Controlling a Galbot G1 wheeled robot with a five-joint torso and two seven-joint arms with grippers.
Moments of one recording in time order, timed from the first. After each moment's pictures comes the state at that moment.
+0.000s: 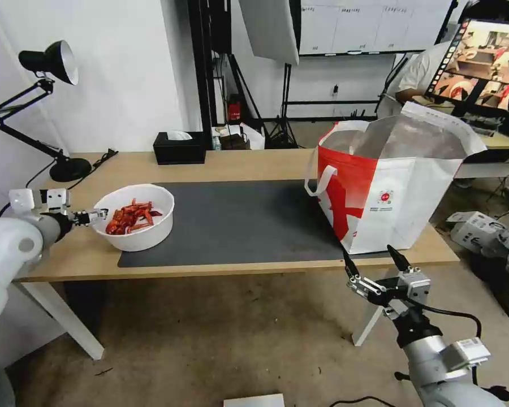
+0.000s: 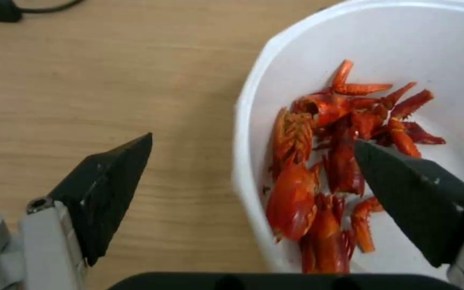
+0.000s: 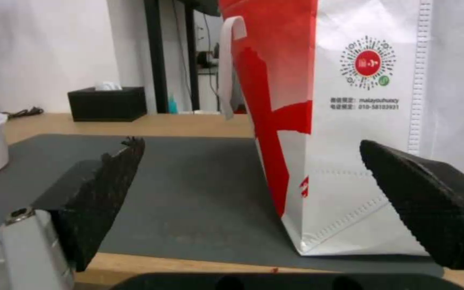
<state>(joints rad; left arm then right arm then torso) 0.80 -0.59 -0.37 -1.65 -1.21 0.74 -0.36 -1.75 1.11 0.59 2.31 0.42 0.07 0.08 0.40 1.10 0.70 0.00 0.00</state>
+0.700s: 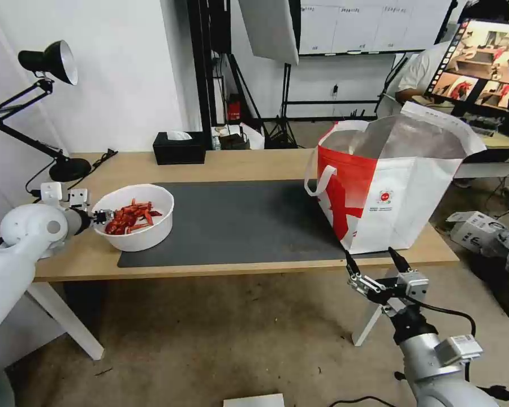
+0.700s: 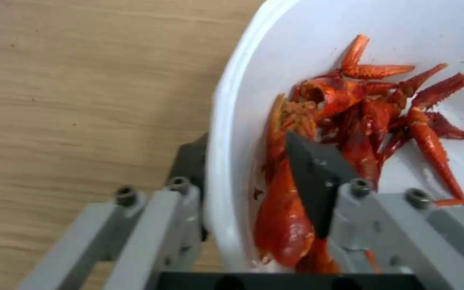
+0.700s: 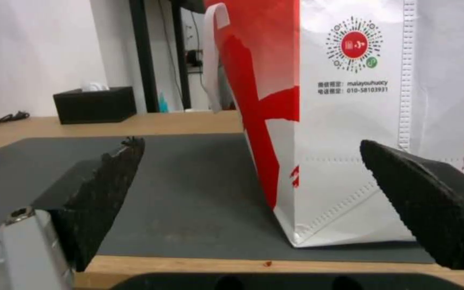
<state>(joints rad) 0.67 -0.59 -0.20 -1.56 -1.30 0.74 -0.44 -1.73 1.14 0.57 2.27 0.42 0.07 0.09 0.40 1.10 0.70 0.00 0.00</state>
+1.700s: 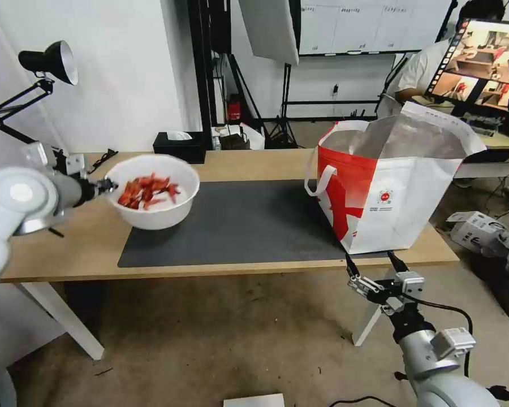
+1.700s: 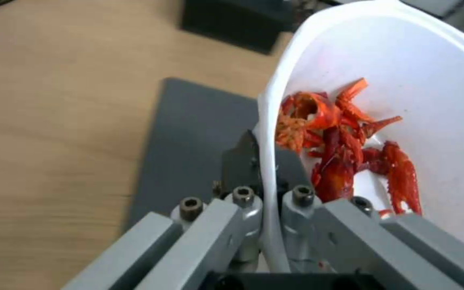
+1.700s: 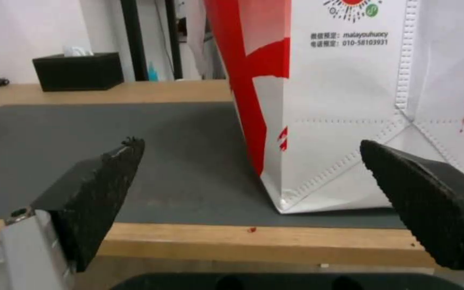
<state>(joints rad) 0.49 -0.62 -0.28 -1.92 -1.89 0.74 -0.93 -1.71 1.07 0.56 2.25 0.46 -0.01 0.15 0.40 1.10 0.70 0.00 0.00</state>
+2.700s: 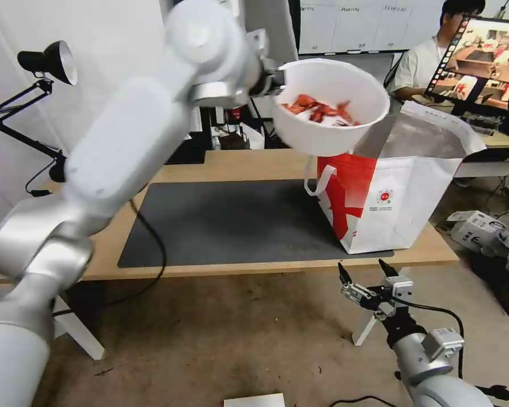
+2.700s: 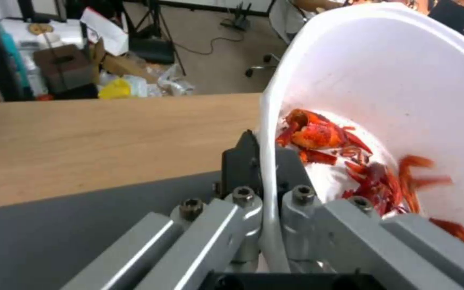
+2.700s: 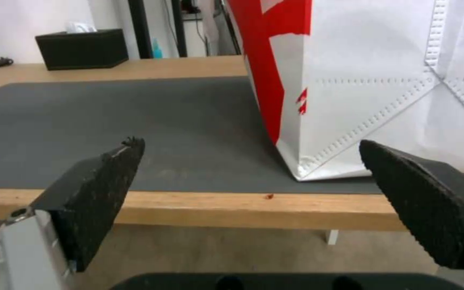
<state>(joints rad) -0.29 -1.35 0.28 -1.51 -1.89 0.72 -1.13 -1.71 1.08 0.52 2.25 0.45 -0.05 0.16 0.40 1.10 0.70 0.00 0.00</state>
